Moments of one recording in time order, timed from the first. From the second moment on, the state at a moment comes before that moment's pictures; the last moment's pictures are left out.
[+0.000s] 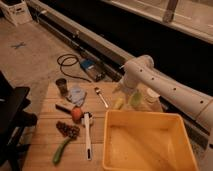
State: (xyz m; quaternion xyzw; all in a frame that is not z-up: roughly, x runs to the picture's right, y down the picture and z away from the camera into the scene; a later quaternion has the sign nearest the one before) arm 0.096 0.055 0.816 -0.20 -0.23 -0.40 0.87
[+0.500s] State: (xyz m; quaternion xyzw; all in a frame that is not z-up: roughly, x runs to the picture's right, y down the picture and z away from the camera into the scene) arm 0.085 0.074 0.823 -0.21 -0.25 -0.39 0.86
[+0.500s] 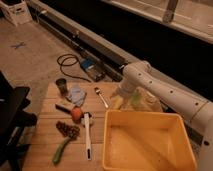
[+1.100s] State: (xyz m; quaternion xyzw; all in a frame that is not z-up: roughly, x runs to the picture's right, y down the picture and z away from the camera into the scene) arm 0.068 0.085 0.843 -0.22 -0.26 -0.43 0.84
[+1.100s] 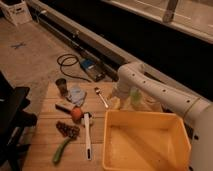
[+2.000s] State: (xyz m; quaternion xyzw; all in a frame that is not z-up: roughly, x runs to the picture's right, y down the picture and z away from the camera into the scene) arm 0.073 0.112 0.911 -0.28 -0.25 -0.43 0.82
